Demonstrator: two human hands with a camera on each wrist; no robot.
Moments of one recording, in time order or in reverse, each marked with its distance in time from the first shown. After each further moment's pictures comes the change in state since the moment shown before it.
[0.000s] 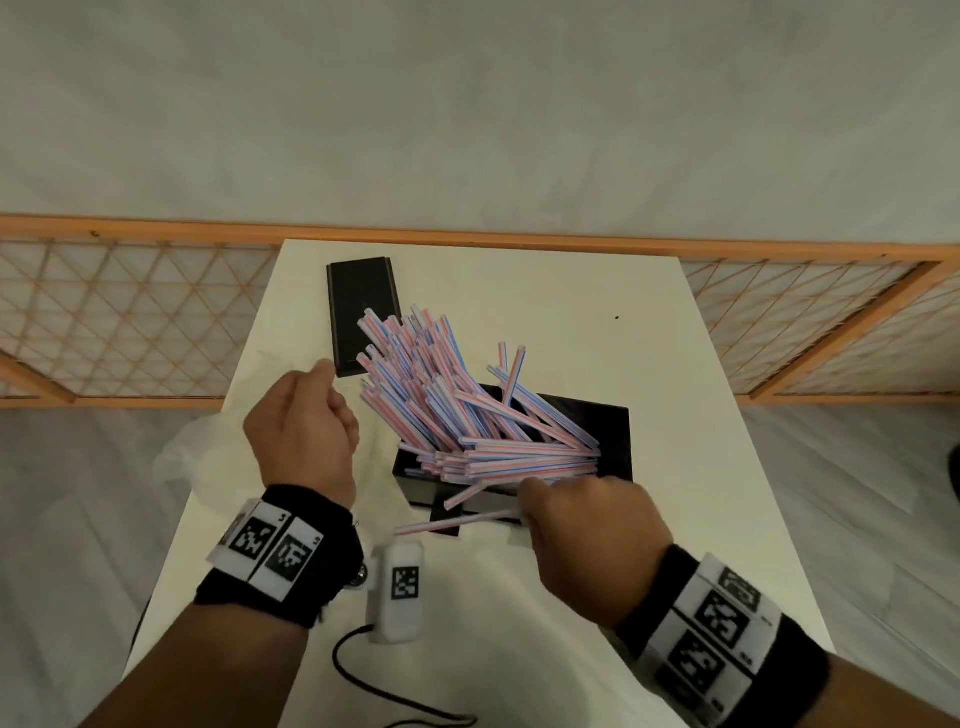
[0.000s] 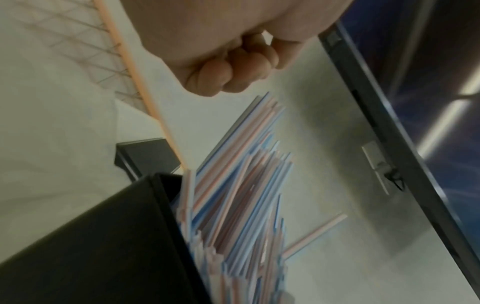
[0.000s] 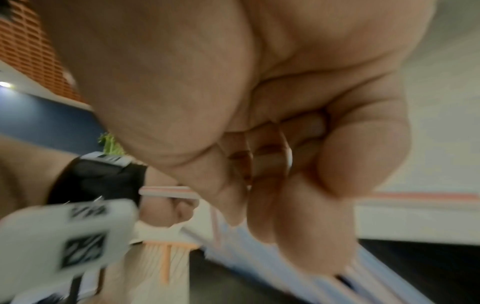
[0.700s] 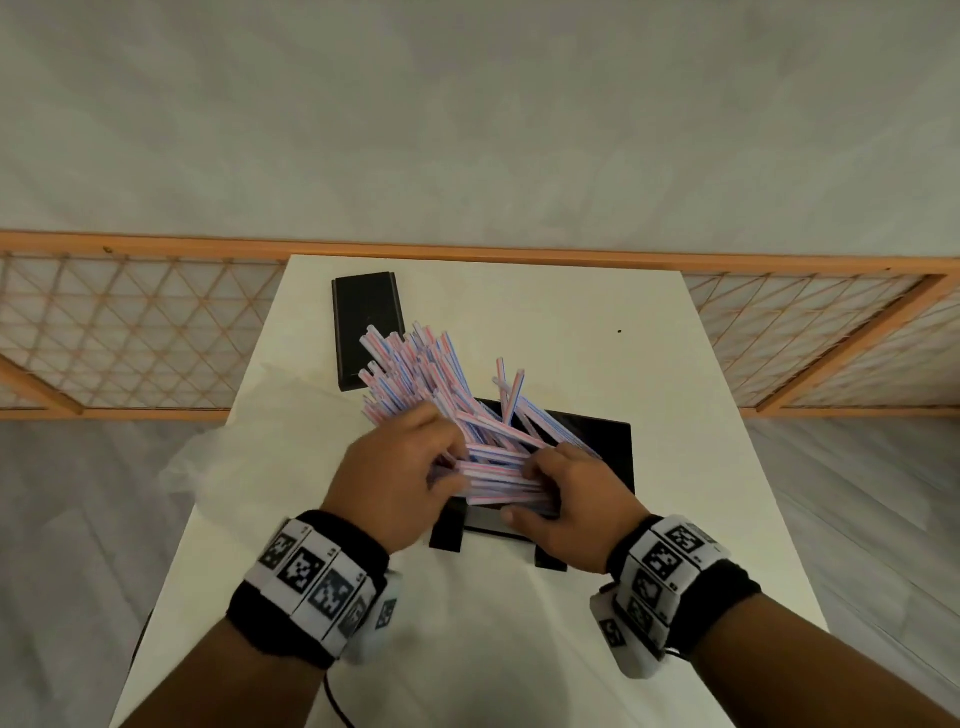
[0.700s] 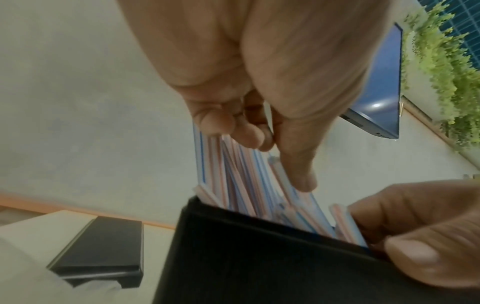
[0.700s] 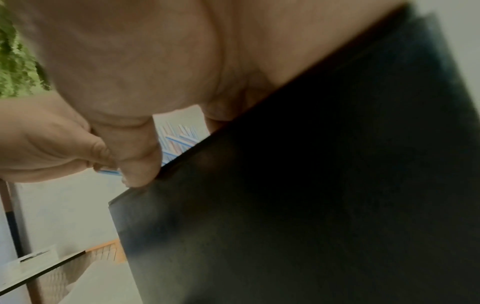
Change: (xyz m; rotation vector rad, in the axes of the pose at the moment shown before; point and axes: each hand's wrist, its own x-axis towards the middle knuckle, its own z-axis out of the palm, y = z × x) left_hand -0.014 -0.014 -0.003 0.989 -0.893 0.752; right_hand 0.046 0.043 0.046 0.508 0.040 -0.004
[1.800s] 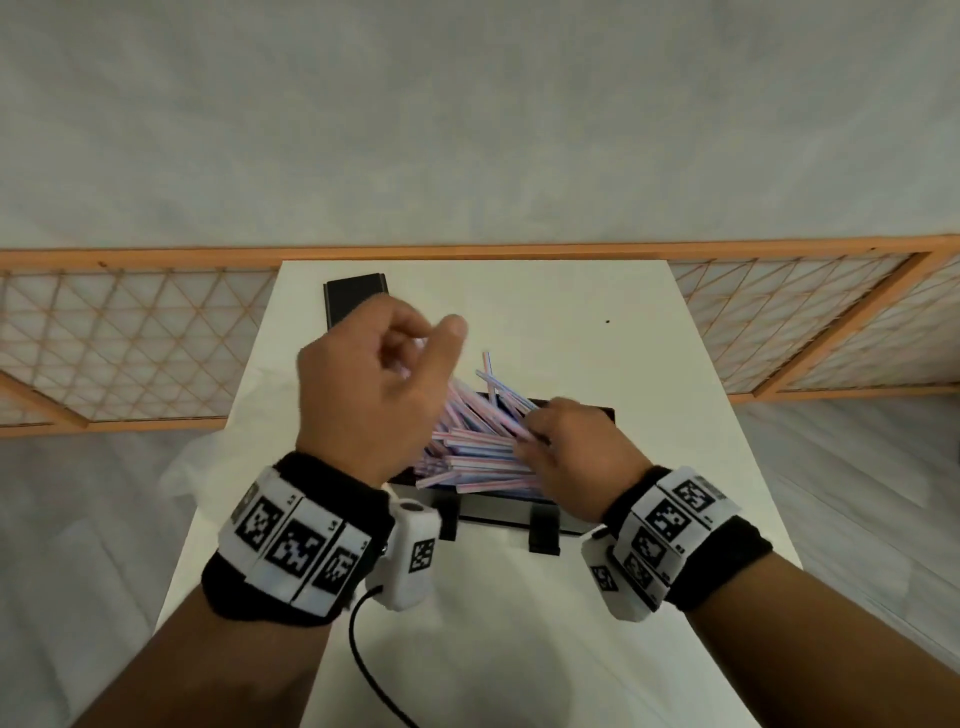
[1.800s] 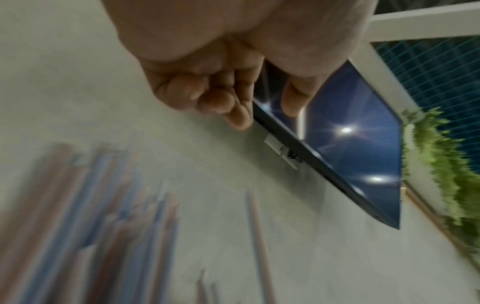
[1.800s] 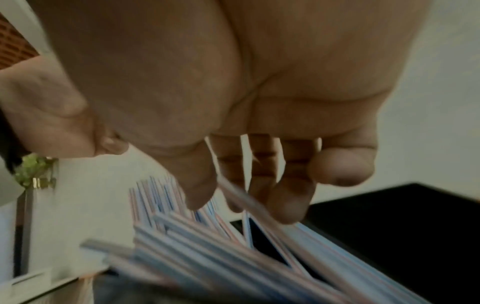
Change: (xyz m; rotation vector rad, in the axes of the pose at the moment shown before) left_hand 0.031 0.072 -0.053 -0.299 0.558 -0.136; right_hand 0.005 -0.025 -0.043 -0.074 0.031 0.028
